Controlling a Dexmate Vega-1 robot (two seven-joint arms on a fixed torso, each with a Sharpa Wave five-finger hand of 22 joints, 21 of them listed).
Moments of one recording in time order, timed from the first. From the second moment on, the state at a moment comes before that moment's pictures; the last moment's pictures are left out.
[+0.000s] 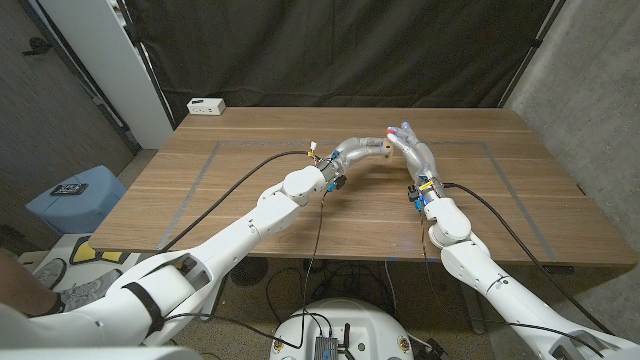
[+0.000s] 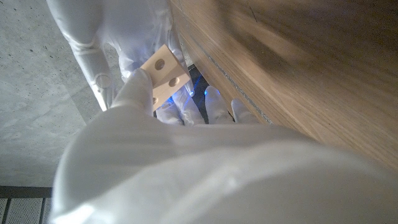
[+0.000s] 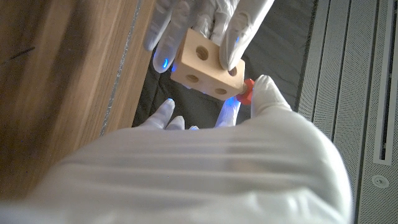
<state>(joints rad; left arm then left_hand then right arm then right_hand) 0.58 0.29 0.75 -1.27 -0.27 -0.15 -0.07 0.87 0.08 0.29 -0.15 0.20 0.77 -0.18 0.20 0.20 0.72 -0.21 0.22 0.50 0.41 -0.04 0.23 0.20 0.13 0.13 0.21 0.19 -0.96 -0.43 -0.41 -1.40 0.44 0.53 -0.13 0.83 0.02 0.24 -0.14 0.18 0.56 -0.21 0.57 0.26 -0.06 -0.07 0.19 0.19 0.00 0.00 0.21 0.22 0.22 0.01 0.19 0.17</state>
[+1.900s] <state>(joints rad) 0.58 0.29 0.75 -1.27 -0.27 -0.15 -0.08 0.87 0.08 0.30 -0.15 0.20 0.77 -0.18 0.20 0.20 0.72 -0.21 0.22 0.50 0.41 -0.04 0.23 0.20 0.13 0.13 0.21 0.19 -0.95 -0.48 -0.41 -1.40 0.47 0.54 -0.04 0.71 0.00 0.20 -0.11 0.18 0.32 -0.18 0.42 0.22 -0.14 -0.02 0.18 0.19 -0.10 0.06 0.20 0.22 0.15 0.03 0.19 0.17</state>
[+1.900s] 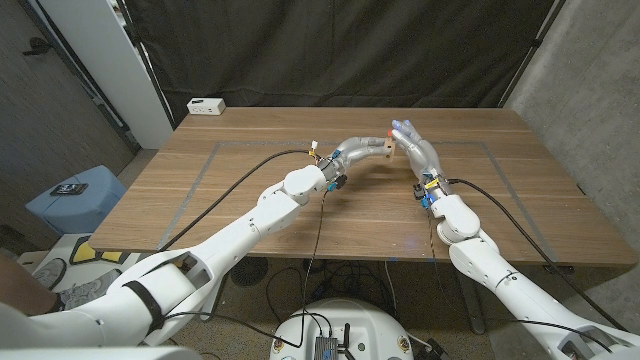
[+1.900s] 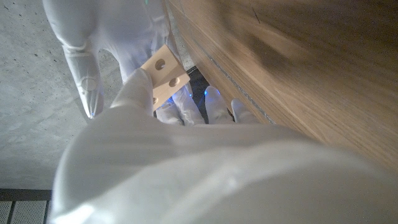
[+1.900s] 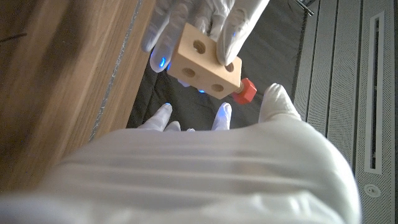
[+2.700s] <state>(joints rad) 0.59 0.32 0.75 -1.29 -0.26 -0.17 -0.08 0.87 0.08 0.30 -0.15 0.20 0.77 -0.18 0.21 0.20 0.72 -0.21 0.22 0.50 0.41 -0.04 0.23 0.20 0.13 0.13 0.21 0.19 -0.95 -0.66 -0.38 -1.52 0.45 0.41 0.02 0.69 0.01 0.19 -0.10 0.18 0.27 -0.17 0.39 0.21 -0.17 0.00 0.18 0.19 -0.14 0.08 0.19 0.22 0.11 0.04 0.18 0.17</state>
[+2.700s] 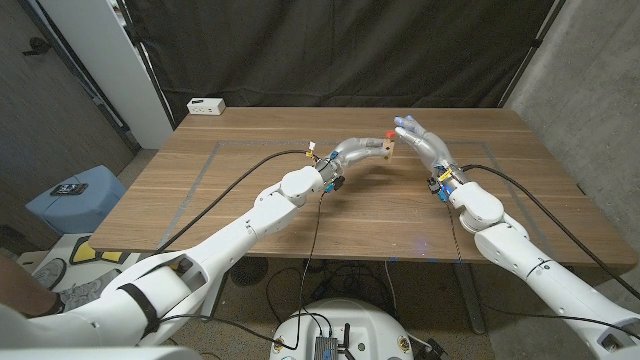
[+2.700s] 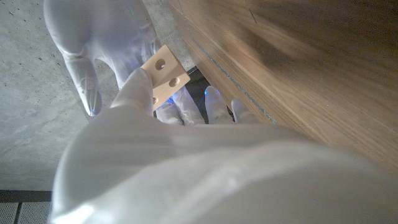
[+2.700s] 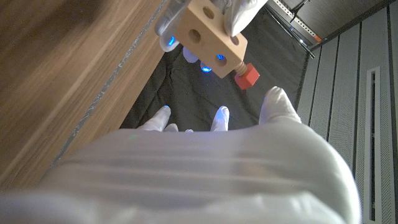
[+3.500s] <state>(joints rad) 0.58 0.31 0.74 -1.25 -0.25 -0.20 -0.10 0.88 0.08 0.30 -0.15 0.20 0.77 -0.17 0.21 0.20 0.72 -0.21 0.22 0.50 0.41 -0.04 0.23 0.20 0.13 0.13 0.21 0.19 -0.94 -0.86 -0.34 -1.69 0.40 0.23 0.09 0.69 0.00 0.19 -0.11 0.18 0.24 -0.15 0.37 0.21 -0.18 0.01 0.18 0.19 -0.15 0.08 0.19 0.21 0.11 0.04 0.18 0.17</state>
